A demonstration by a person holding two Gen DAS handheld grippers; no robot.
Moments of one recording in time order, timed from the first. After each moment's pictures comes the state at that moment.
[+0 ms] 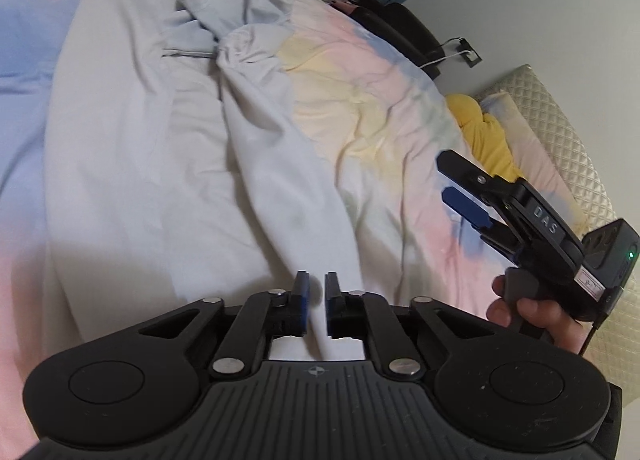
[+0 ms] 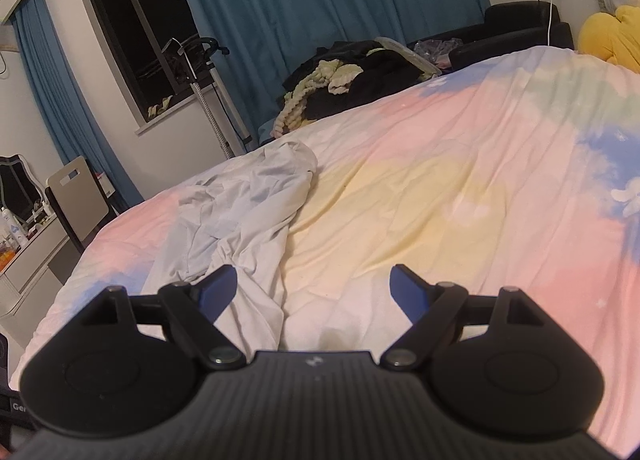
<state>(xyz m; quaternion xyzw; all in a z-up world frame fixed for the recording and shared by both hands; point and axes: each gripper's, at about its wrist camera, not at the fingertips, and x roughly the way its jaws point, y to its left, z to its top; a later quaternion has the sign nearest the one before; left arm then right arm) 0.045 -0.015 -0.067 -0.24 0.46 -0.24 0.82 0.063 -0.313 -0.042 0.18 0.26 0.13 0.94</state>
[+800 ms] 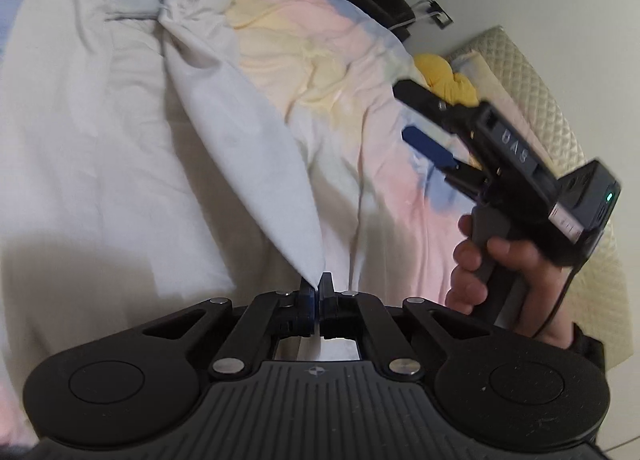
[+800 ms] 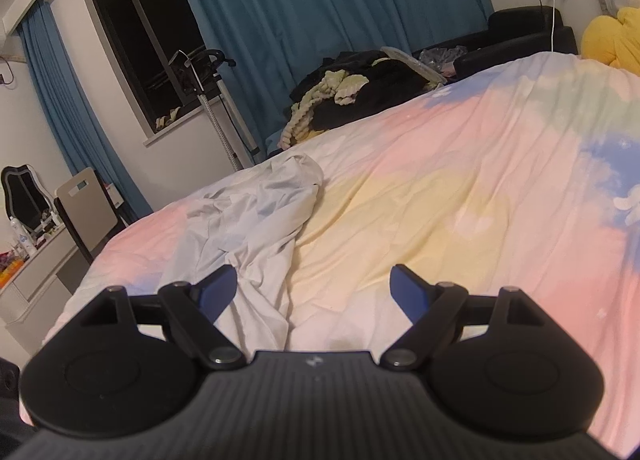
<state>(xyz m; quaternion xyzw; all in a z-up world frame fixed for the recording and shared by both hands) 0.031 -0.036 -0.069 -0.22 0.49 -0.27 0.80 0.059 -0.325 -0.040 0.20 0.25 0.14 0.94</state>
